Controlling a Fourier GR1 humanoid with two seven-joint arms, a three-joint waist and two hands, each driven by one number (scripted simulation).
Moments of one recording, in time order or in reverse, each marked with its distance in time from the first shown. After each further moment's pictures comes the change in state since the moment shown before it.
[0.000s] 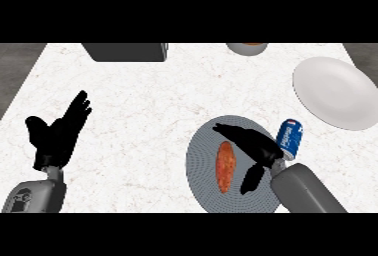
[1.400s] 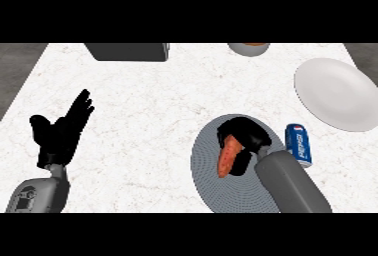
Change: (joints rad) left arm -0.017 -0.027 0.019 0.015 -0.031 -0.013 -0.009; right arm -0.098 0.156 -0.179 0.177 0.219 -0.035 -0.015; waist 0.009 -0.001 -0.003
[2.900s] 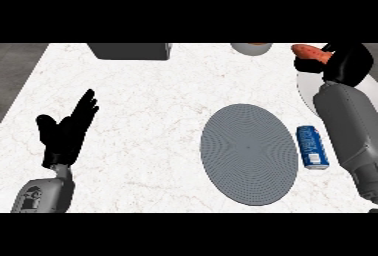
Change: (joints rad) left arm 0.001 -0.022 -0.020 -0.025 -0.016 0.010 0.020; right arm -0.444 -0.241 -0.505 0.455 0.238 -0.995 0.563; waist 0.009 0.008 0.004
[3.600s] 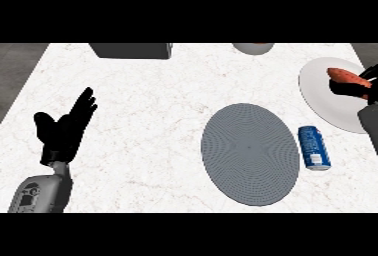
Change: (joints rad) left arm -0.020 0.012 0.019 0.035 0.010 -0.020 -0.019; right arm 0.052 -0.177 -0.171 0.248 -0.197 0.111 -0.285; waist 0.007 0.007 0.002
